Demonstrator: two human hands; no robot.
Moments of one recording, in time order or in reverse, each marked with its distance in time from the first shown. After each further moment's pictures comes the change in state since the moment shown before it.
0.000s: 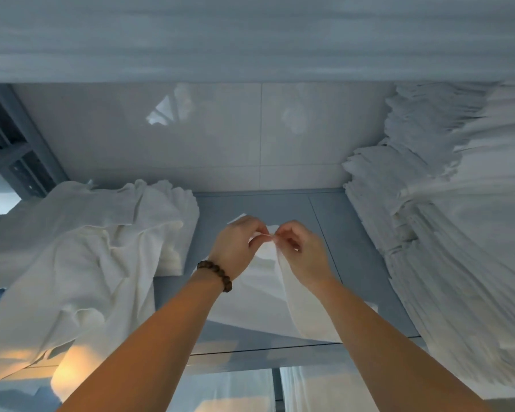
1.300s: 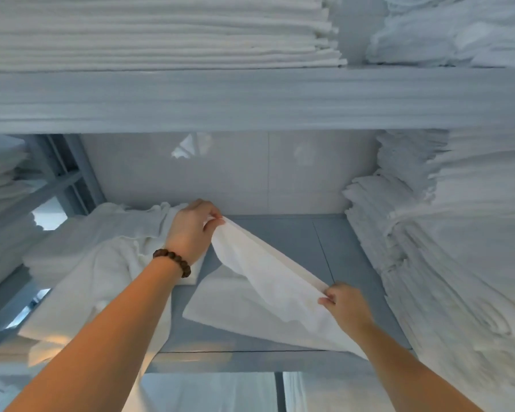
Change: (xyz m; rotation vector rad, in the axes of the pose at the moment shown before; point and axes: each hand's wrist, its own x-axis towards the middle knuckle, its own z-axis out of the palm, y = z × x) left_hand -0.022 0.030 -0.115 0.202 0.235 -0.076; right_hand -0.080 0.041 -0.082 -0.741 -0.213 0.227
